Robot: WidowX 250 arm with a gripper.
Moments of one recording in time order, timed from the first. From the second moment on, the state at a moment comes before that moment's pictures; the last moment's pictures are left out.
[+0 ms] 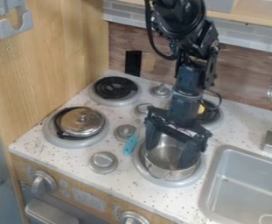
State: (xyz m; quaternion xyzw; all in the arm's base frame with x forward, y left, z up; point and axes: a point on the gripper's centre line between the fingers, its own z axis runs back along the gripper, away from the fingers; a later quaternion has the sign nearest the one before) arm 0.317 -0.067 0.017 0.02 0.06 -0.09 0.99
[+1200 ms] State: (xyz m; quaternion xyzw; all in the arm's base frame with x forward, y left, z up) arm 0.318 0.053 0.050 -0.01 0.02 0.10 0.99
